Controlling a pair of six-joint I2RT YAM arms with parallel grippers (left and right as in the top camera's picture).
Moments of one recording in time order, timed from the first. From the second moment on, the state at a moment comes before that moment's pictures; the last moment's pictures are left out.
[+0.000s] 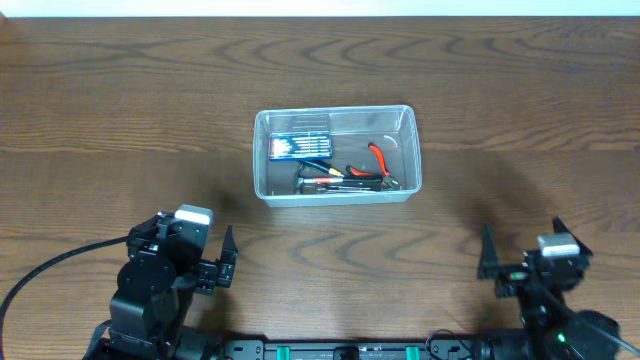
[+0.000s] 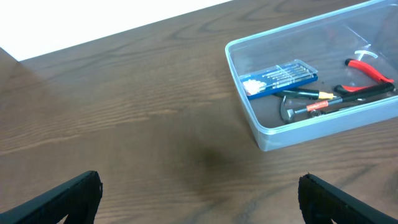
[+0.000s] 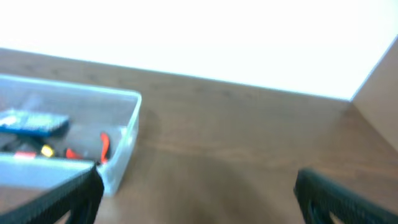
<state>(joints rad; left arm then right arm) -0.31 0.39 0.75 -0.90 -0.19 0.10 0.01 0.01 0.46 -0.61 -0.04 -0.11</state>
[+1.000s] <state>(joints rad) -0.31 0.39 0.75 -0.90 -0.19 0.10 0.06 0.01 0.01 -0.07 -0.02 -0.04</state>
